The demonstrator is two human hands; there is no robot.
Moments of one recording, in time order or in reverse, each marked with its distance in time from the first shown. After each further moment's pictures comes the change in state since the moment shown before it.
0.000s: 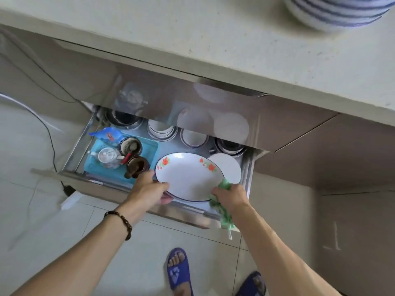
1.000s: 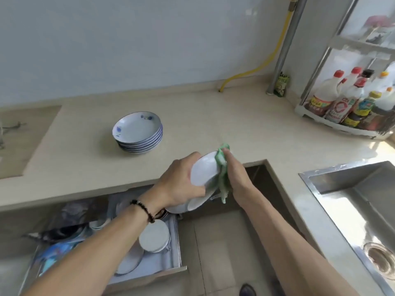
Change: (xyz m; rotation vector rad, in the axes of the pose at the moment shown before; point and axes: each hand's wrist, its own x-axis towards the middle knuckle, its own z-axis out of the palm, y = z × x) left_hand -0.367 0.258 0.261 0.795 -0.469 1.241; right_hand -0.226 0.005 -0.420 0.660 0.176 -0.606
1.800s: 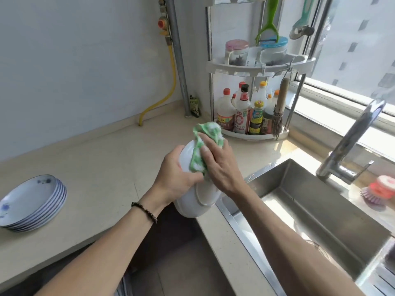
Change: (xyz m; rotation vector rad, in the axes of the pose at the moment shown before) left_hand 0.180 0.208 0.171 -0.402 0.038 0.020; right_hand 0.027 -0.045 -0.288 -0.410 0.369 -0.570
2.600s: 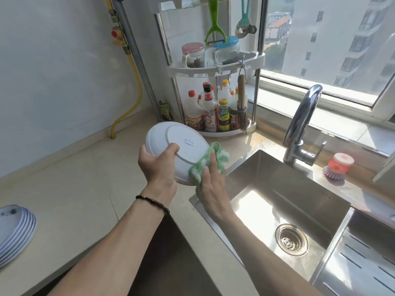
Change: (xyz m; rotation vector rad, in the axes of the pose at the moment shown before) left_hand 0.024 0.034 0.074 -0.488 0.557 -0.223; right_hand -0.066 0.023 -0.020 0.066 0.077 0.331
